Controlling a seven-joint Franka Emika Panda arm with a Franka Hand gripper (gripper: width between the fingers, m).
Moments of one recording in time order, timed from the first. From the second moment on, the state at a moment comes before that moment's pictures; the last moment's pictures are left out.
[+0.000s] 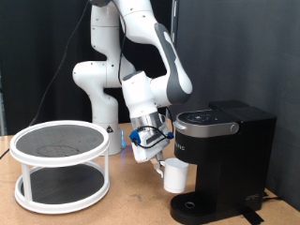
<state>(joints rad) -0.15 0.05 0.40 -2.67 1.25 3.07 2.16</state>
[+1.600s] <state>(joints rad) -0.16 0.25 0.51 -2.53 1.38 3.22 2.06</state>
